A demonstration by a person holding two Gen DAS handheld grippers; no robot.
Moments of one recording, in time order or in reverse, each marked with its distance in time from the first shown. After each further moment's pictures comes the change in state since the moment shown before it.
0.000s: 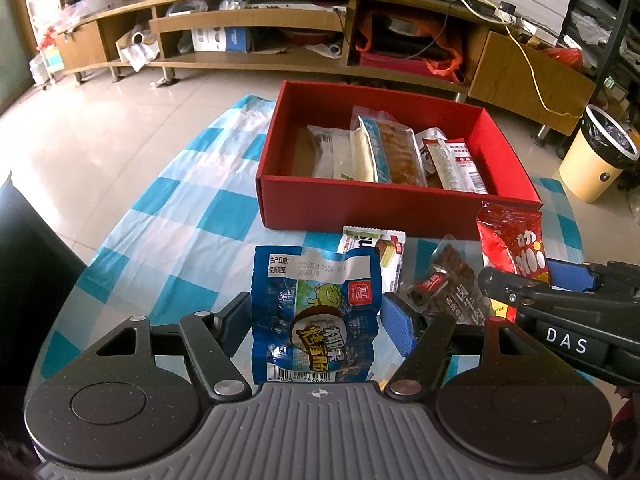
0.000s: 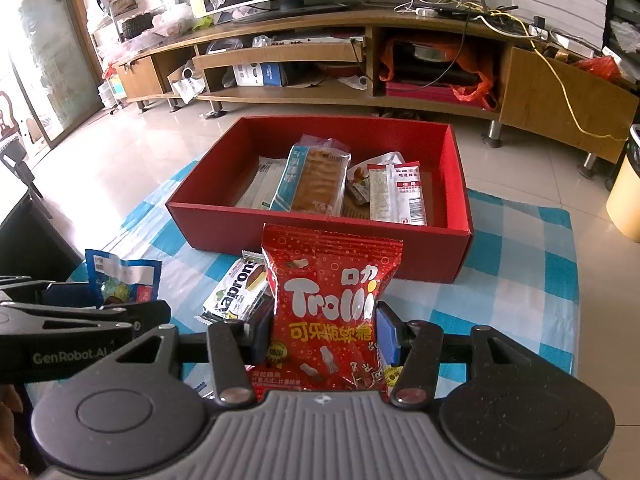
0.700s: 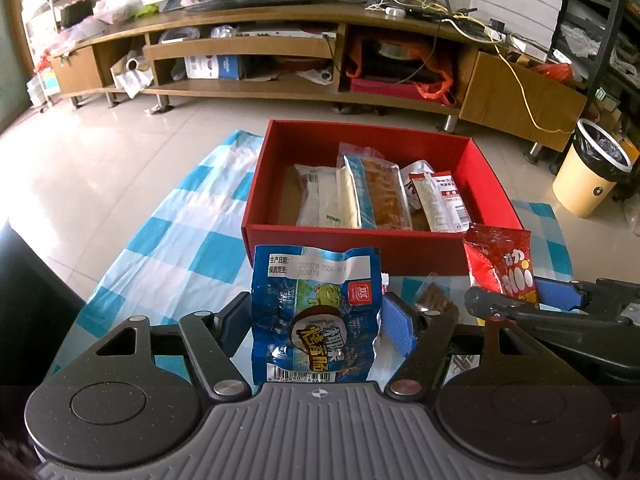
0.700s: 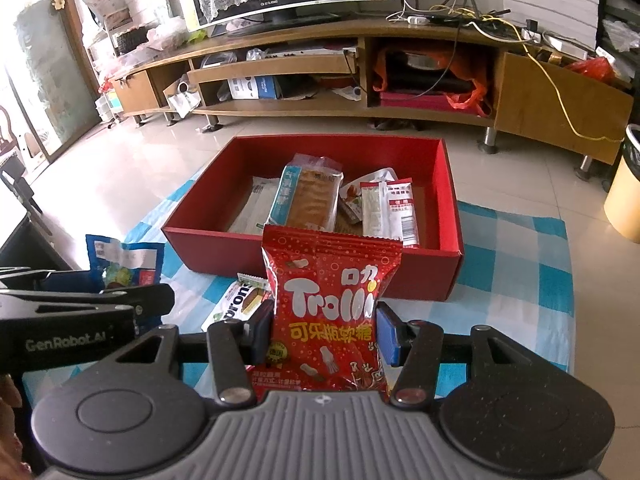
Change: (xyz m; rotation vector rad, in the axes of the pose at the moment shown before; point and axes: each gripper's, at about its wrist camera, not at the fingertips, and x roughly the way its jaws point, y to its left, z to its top) left arm -0.008 -0.012 0.021 0.022 -0.068 -0.006; right arm -0.005 -0.006 0.011 0.025 -0.029 0.002
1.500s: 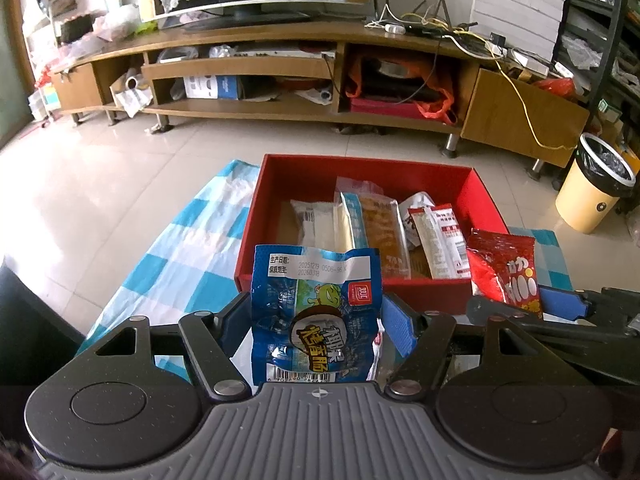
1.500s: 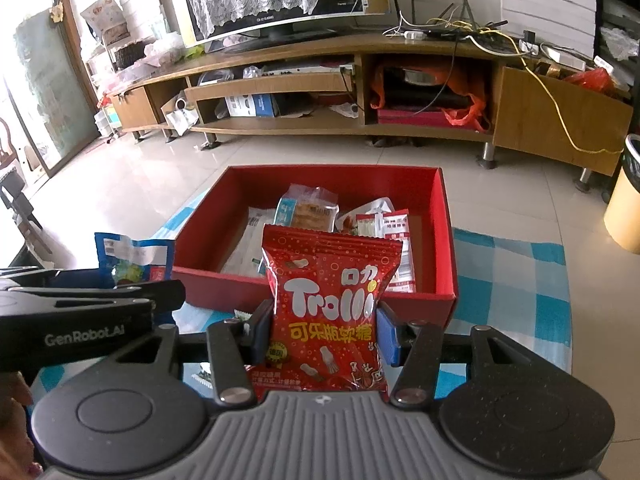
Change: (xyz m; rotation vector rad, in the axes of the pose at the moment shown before) left arm 0.006 -0.008 0.029 0.003 -0.046 0.013; right arm 0.002 -0.007 0.027 0.016 -0.040 0.002
